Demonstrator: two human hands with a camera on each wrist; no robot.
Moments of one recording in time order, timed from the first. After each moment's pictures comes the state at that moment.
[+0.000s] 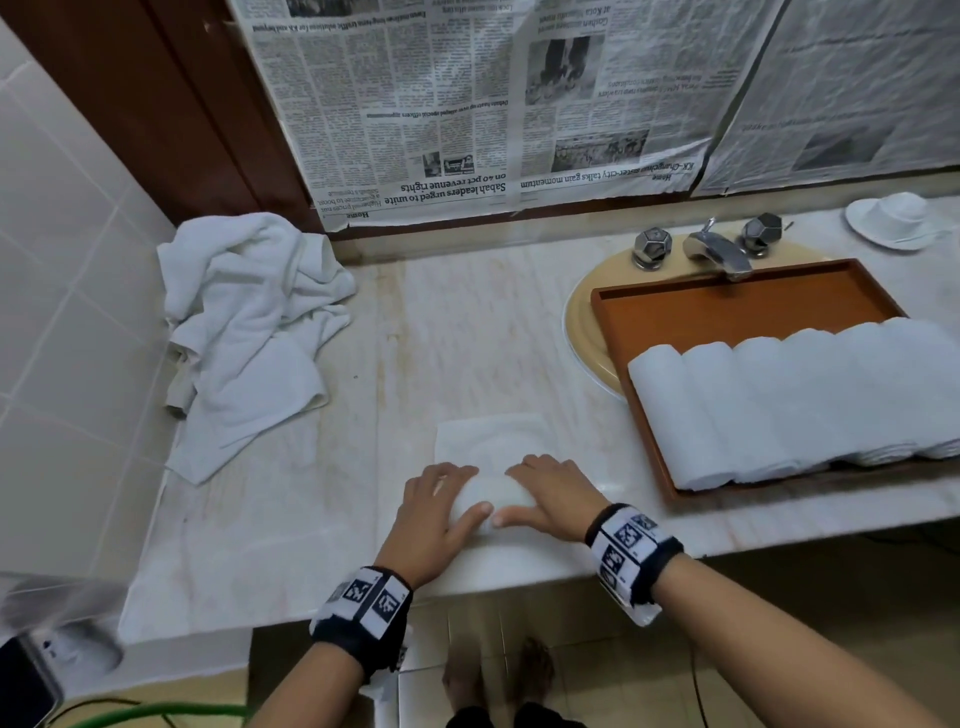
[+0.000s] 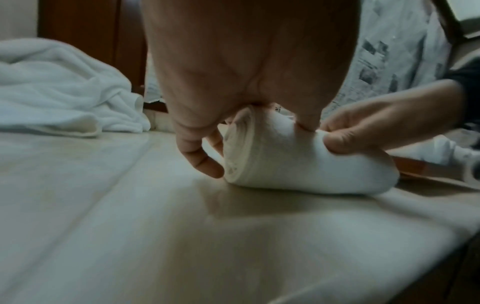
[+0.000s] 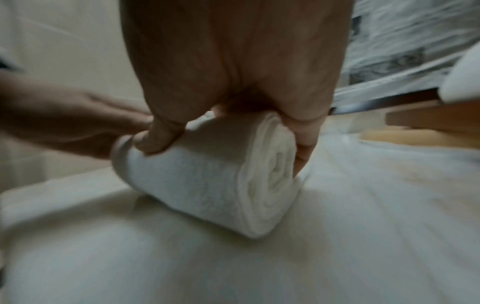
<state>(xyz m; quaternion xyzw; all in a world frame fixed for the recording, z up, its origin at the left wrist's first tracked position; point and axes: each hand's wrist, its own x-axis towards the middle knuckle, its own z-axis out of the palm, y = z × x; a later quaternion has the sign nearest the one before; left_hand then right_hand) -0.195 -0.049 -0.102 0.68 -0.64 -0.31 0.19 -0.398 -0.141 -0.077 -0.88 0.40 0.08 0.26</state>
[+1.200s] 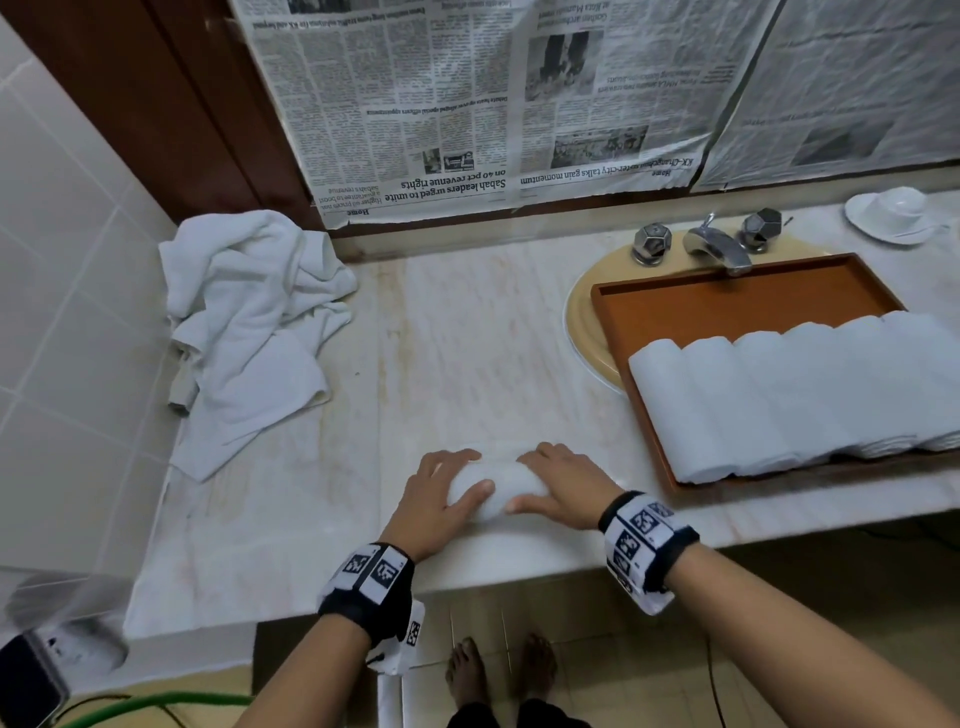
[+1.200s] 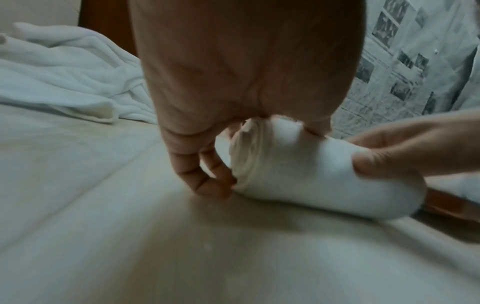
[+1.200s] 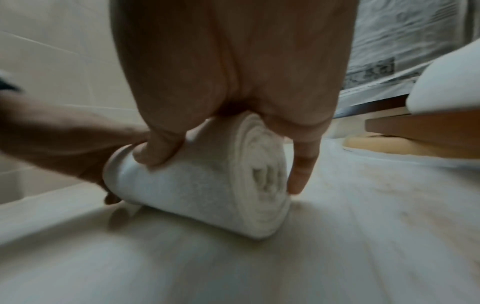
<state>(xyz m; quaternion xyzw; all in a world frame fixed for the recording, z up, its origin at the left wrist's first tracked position) -0.190 -0.065 -0.102 0.68 -0.58 -0.39 0.22 -0.409 -0.146 -0.071 -0.85 0.43 0.10 0.28</state>
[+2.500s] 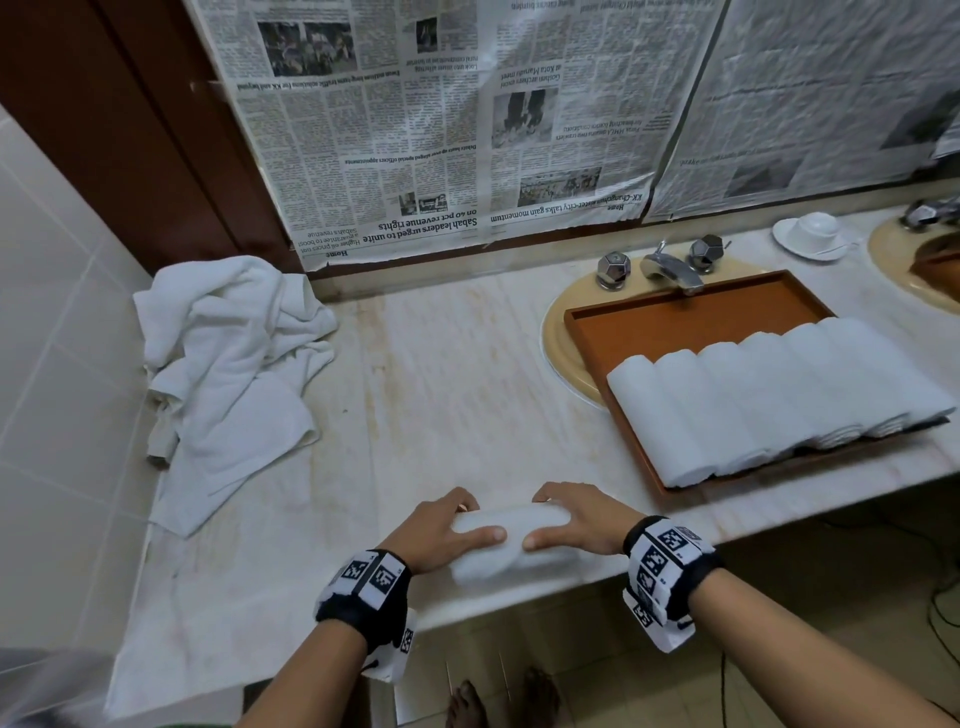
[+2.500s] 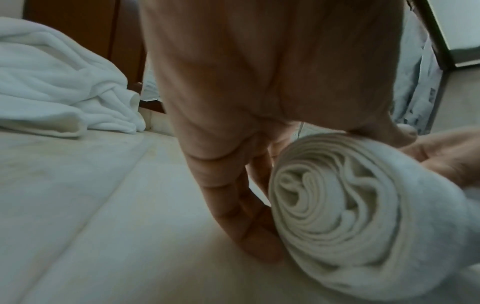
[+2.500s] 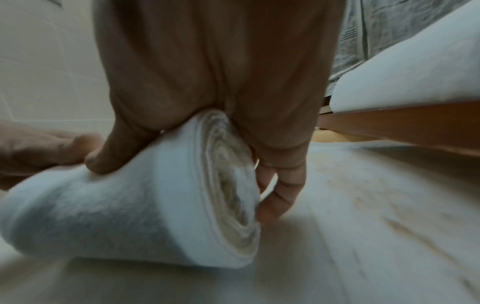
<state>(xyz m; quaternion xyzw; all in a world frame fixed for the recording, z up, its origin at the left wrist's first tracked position) -0.178 -0.083 -0.073 0.62 -0.63 -0.46 0.06 -0.429 -0.125 -0.058 -0.74 0.51 0.06 0.43</state>
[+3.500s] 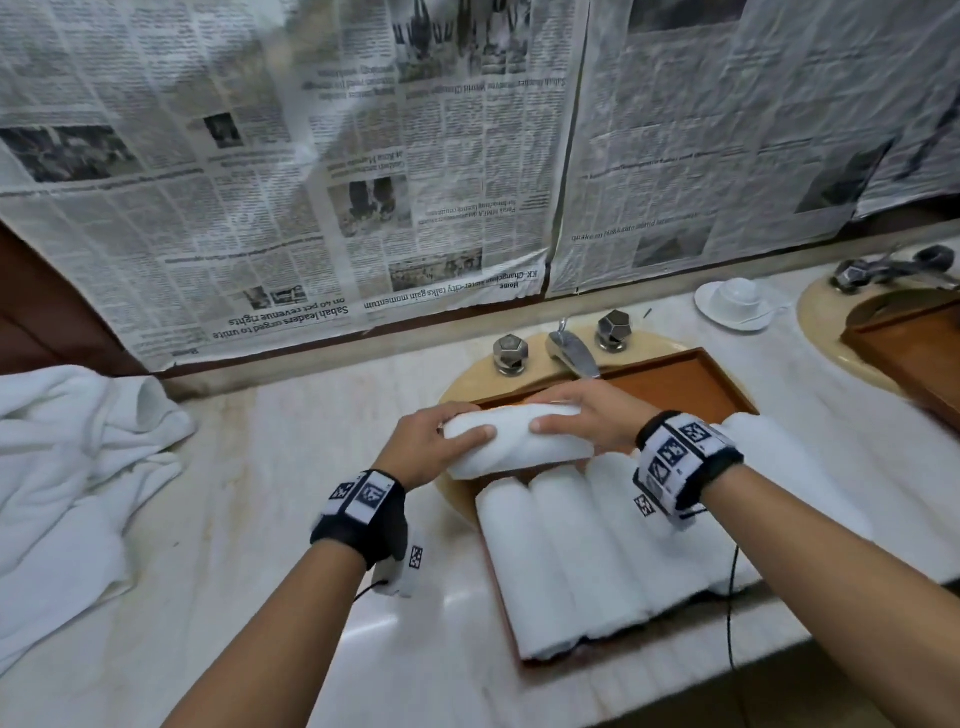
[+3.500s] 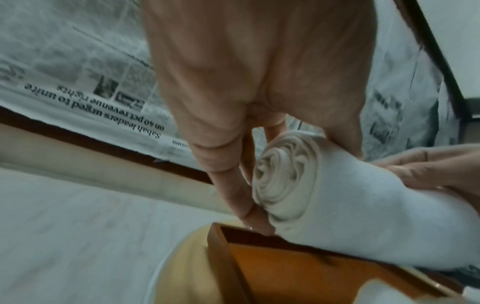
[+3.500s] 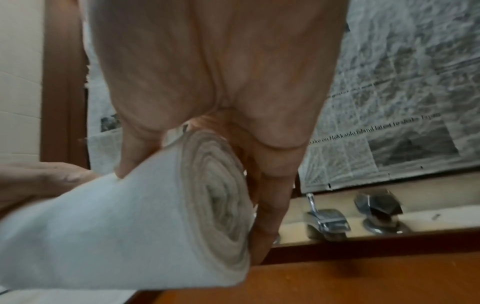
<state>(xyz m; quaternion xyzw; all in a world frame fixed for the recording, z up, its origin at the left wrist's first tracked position) -0.358 -0.332 0.015 0.60 -0.64 -0.39 0.27 -0.619 -0.383 0.054 -0.77 0.48 -0.08 0.41</state>
